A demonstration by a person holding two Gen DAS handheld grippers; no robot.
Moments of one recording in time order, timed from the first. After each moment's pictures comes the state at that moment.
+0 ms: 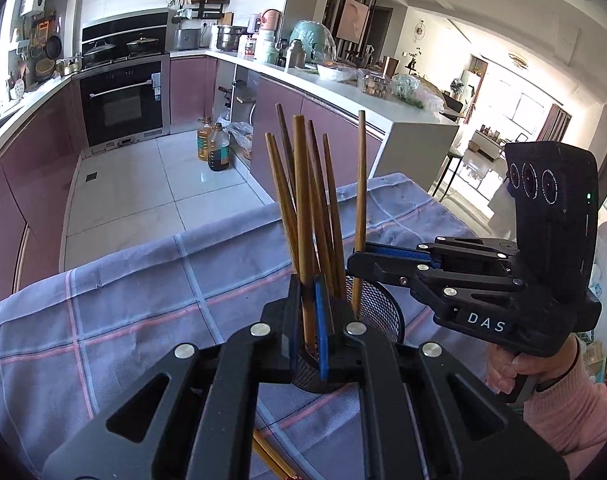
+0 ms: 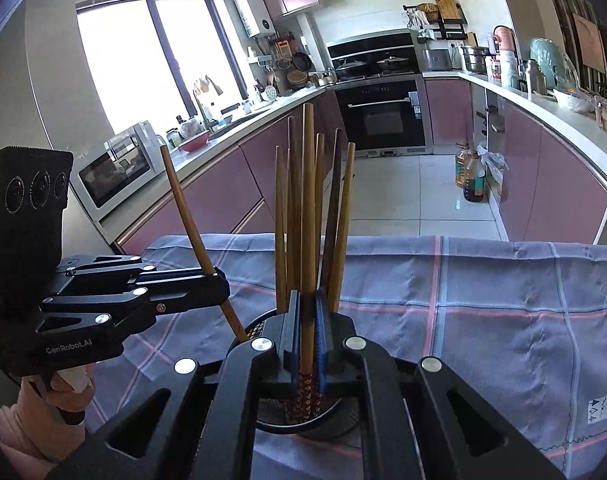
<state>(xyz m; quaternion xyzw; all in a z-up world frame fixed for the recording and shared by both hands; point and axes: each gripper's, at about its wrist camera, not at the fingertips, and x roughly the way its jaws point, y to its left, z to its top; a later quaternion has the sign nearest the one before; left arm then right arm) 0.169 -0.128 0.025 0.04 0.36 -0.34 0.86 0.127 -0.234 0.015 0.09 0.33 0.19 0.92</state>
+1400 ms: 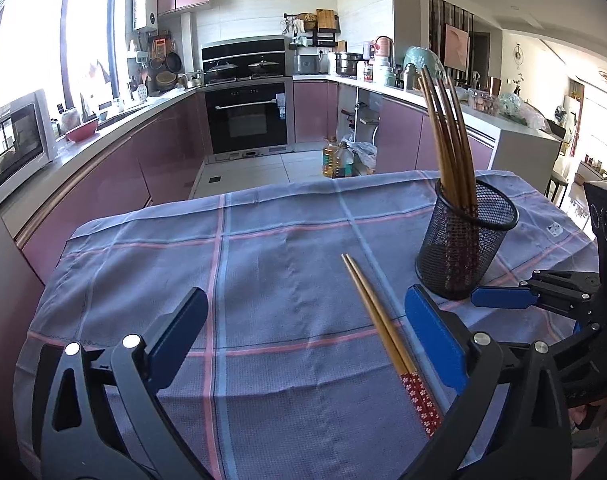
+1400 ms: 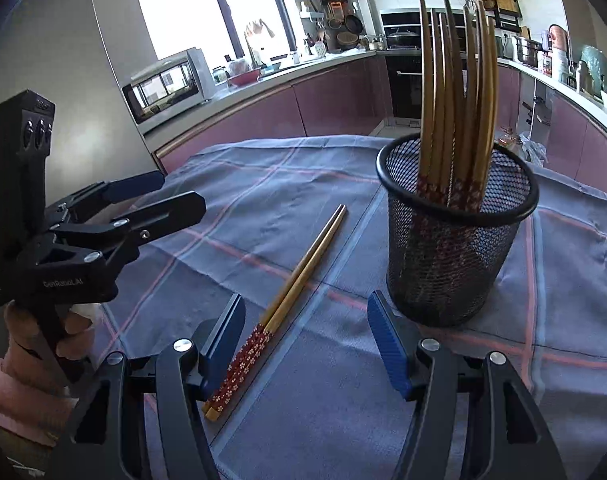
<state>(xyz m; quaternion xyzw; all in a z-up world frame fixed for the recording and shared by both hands) 0.063 -0.021 -0.035 0.05 0.31 -0.12 0.94 0.046 -0.144 -0.056 0.01 0.38 0.25 0.89</state>
